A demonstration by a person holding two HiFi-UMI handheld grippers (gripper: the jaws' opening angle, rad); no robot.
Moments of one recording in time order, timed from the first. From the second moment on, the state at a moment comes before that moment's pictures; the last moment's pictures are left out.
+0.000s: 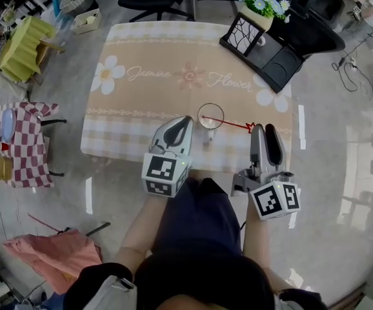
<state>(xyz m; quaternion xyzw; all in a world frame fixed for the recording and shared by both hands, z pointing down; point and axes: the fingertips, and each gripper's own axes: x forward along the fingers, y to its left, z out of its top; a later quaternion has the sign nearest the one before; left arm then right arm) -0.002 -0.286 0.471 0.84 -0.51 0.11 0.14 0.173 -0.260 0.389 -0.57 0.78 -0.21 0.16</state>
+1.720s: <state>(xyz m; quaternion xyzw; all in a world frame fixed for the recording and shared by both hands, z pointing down) 0.068 -0.296 0.409 0.91 -0.41 0.03 0.10 0.245 -0.223 0.410 -0.72 0.68 -0.11 0.08</state>
